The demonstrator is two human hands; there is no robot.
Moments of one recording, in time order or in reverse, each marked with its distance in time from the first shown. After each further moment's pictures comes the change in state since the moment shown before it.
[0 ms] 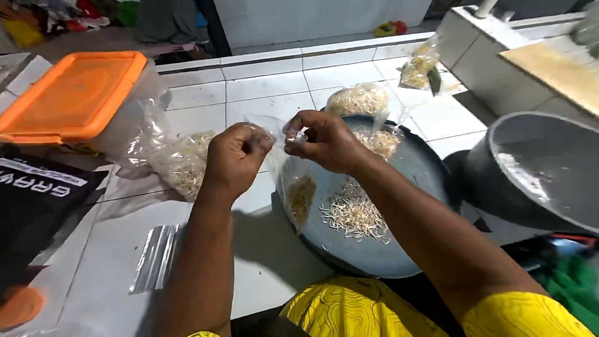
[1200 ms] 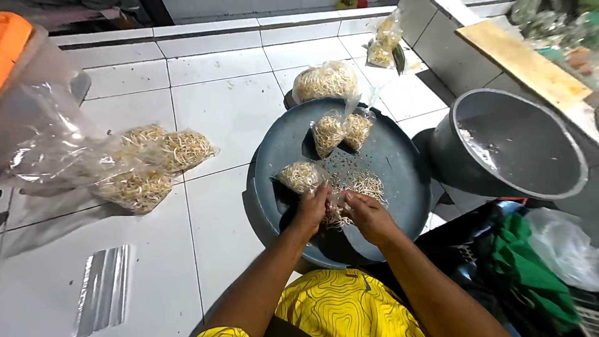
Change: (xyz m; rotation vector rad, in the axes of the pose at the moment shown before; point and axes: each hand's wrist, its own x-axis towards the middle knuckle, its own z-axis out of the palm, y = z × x) left_hand -0.094 -0.003 0.241 -0.909 -0.209 -0.945; right_hand -0.229 0.062 0.019 0.364 0.512 0.711
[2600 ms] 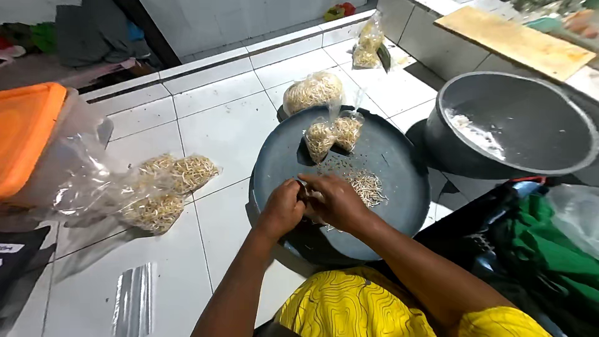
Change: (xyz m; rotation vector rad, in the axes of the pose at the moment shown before) left_hand -0.023 0.087 -0.048 1.193 -0.213 0.404; right_hand 0.028 -0.048 0.042 -0.942 0.020 -0.533
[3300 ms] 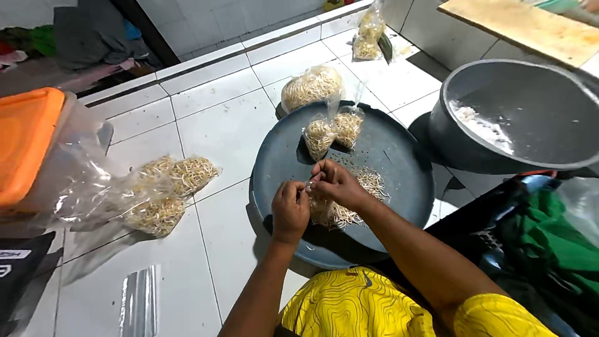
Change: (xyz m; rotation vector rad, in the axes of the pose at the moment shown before) left_hand 0.005 -0.008 0.061 -0.032 0.656 0.120; right_hand 0.016 0.047 0.004 0.853 -0.088 0.221
